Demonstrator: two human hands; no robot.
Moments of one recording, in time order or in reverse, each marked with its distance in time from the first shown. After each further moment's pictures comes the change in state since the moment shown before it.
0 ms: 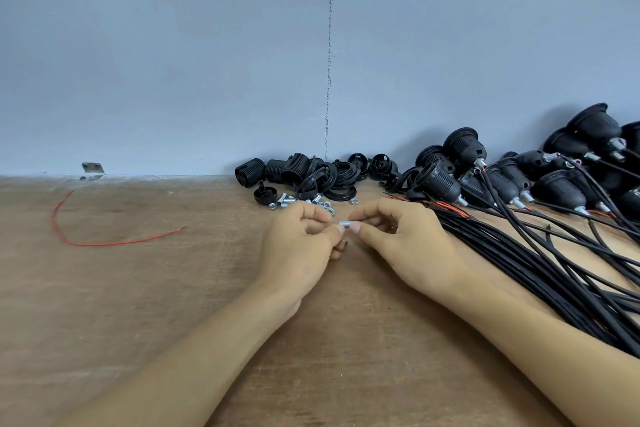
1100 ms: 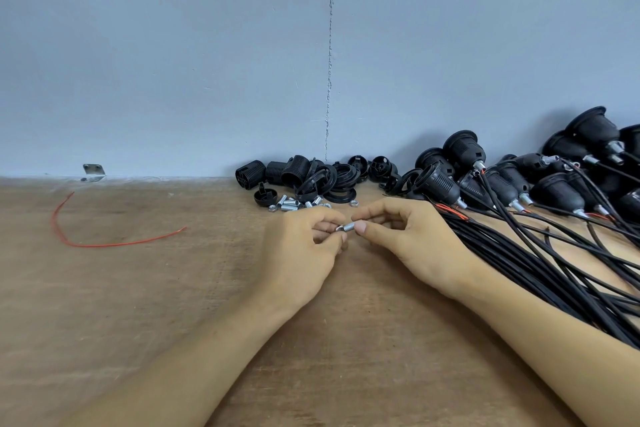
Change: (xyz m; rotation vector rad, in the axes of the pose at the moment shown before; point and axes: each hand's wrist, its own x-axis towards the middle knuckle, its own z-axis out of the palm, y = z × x) left_hand -0.001 -0.003 -0.006 0.236 -0.072 0.296; right_hand 0.003 0.002 -0.012 0.209 -0.123 0.013
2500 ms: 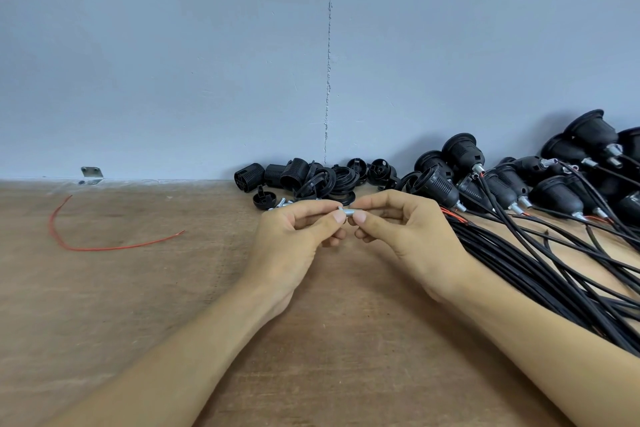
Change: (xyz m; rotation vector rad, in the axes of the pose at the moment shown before) left_hand 0.010 -0.003 -0.006 -0.518 -0.031 -0.154; right_hand 0.000 -0.006 0.008 0.271 0.088 0.021
